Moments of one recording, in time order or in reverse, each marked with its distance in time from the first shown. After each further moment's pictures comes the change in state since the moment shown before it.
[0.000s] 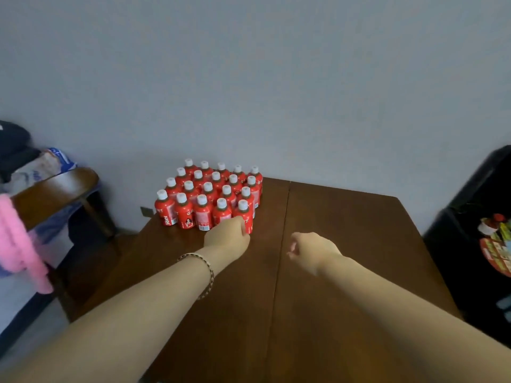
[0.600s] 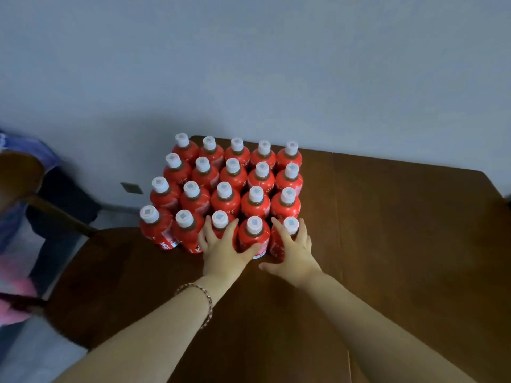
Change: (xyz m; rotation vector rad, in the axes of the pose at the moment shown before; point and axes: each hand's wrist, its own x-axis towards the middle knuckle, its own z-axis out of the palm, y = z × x) left_hand 0.231 -0.166 0.094 -0.262 -0.080 -0.141; right_hand 0.274 -0.085 0.112 0.557 -0.030 0.158
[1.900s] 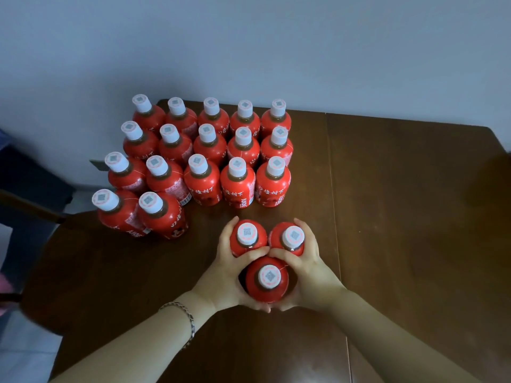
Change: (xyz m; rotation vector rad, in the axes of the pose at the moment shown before) left_hand -0.008 -0.053 0.047 -0.139 -0.369 0.647; right_hand -0.006 0.079 0.025 -0.139 -0.045 -0.402
